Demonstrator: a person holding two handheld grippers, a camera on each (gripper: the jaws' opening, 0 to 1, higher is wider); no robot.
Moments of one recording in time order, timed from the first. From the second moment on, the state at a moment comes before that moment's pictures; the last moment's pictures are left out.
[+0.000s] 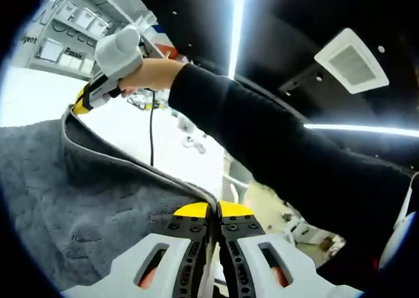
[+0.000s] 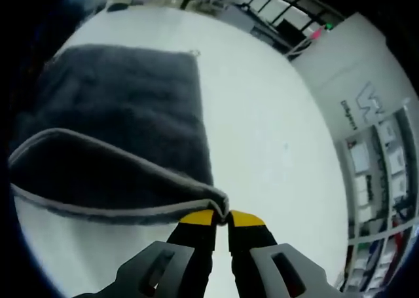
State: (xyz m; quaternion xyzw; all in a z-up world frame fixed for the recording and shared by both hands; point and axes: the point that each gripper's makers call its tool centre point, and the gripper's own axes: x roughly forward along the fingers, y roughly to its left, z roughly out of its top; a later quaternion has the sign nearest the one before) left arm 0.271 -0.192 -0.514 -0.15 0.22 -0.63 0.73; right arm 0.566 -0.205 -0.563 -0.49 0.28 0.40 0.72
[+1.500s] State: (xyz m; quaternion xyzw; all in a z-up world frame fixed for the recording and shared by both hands) left arm 0.263 -0.222 -0.557 -0.09 0.26 -0.63 0.73; right arm 0.566 -0.220 -0.605 -0.48 0.30 0.39 0.72
